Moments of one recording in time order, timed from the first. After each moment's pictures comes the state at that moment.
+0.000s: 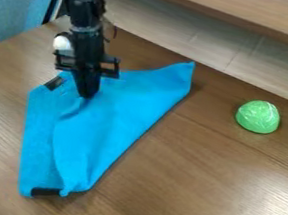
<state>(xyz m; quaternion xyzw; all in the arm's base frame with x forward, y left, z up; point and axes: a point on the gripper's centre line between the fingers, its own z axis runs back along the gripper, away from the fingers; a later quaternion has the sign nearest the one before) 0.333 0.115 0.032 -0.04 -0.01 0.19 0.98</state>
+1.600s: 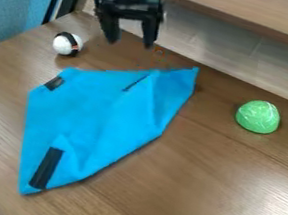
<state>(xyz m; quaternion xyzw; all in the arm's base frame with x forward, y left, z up) 0.376 0.074 0.128 -0.06 -0.12 0.14 0.98</state>
